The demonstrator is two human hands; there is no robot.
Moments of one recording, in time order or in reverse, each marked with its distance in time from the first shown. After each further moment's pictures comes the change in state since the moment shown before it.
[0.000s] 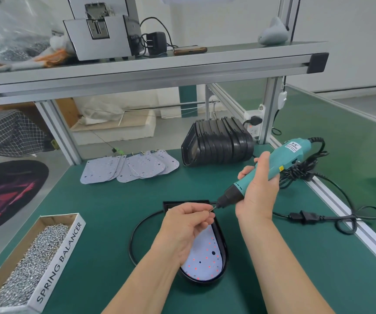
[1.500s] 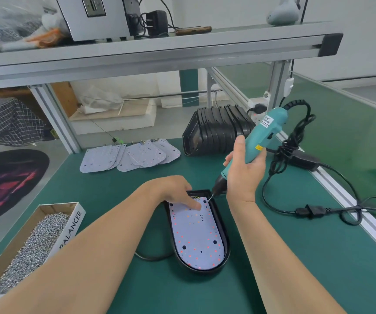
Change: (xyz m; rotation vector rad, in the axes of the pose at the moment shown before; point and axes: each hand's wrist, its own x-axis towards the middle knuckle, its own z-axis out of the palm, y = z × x) left_hand 0.092 0.054 -0.028 1.689 -0.333 0.004; right_hand 0.003 0.028 0.020 -0.273 -0.094 -0.303
